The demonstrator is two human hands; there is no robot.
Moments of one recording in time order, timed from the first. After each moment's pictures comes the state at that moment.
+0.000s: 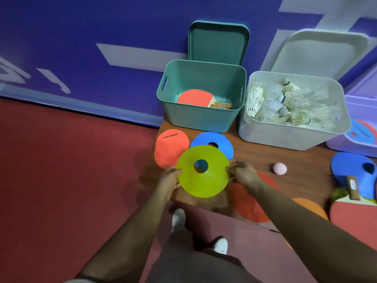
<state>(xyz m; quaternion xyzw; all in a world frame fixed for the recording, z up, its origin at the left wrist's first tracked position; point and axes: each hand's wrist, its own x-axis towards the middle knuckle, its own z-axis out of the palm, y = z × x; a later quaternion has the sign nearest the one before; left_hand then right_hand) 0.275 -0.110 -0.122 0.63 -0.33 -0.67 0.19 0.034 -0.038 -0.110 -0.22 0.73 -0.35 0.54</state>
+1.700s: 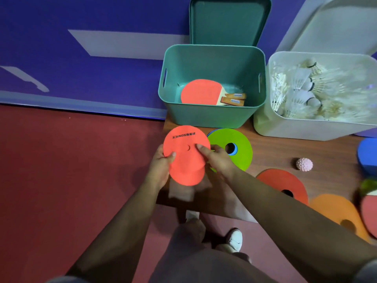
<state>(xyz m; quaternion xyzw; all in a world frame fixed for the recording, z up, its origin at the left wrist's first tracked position) 0.306 -0.229 -0.140 0.53 -0.36 -0.71 0.29 0.136 -0.163 -0.122 -0.15 0.71 -0.41 0.55</state>
